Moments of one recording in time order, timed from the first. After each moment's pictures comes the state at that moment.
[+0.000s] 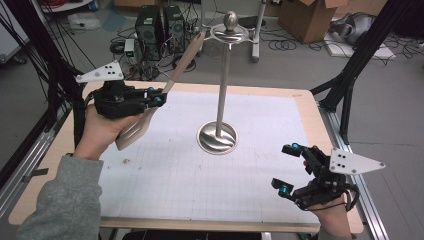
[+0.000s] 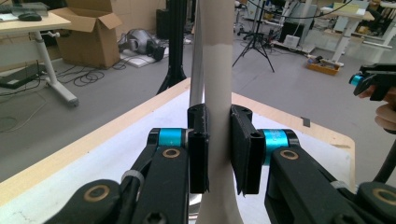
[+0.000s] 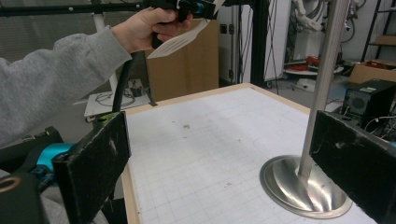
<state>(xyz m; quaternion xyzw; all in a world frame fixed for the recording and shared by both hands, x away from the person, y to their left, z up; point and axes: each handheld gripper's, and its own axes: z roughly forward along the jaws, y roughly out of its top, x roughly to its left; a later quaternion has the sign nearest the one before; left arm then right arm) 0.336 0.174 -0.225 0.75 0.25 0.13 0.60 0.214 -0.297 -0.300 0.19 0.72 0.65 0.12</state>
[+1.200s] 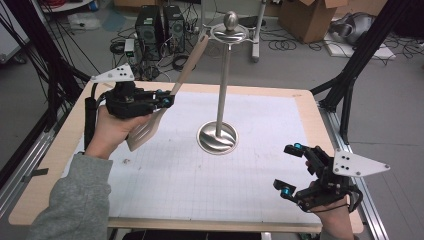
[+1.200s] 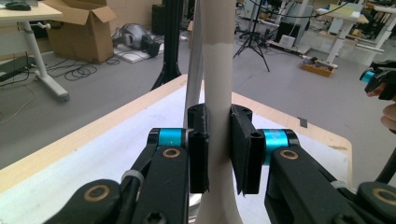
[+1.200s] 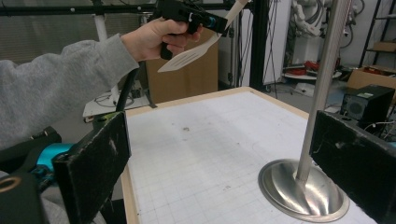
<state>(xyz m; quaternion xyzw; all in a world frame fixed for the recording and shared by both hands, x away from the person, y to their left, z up) 0.347 0.160 -0.237 0.75 0.25 0.12 0.60 0.210 -0.300 -0.297 0.19 0.72 0.66 0.13</state>
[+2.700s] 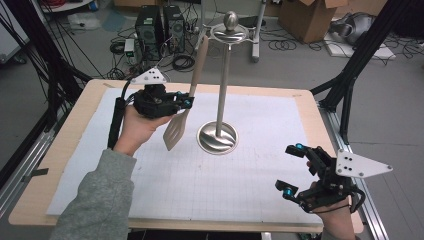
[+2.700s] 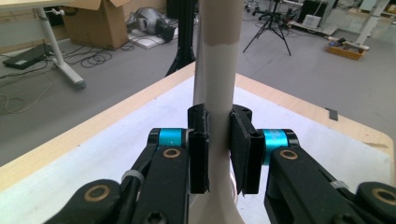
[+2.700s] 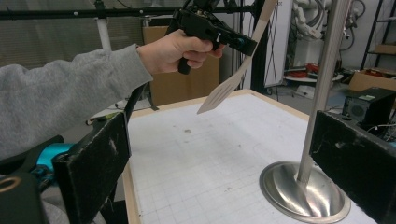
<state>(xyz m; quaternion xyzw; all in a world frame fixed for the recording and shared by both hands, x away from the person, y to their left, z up) 0.367 0.112 -0.255 0.77 0.27 0.15 0.56 0.210 -0.304 -0.297 0.18 0.72 0.66 0.13</state>
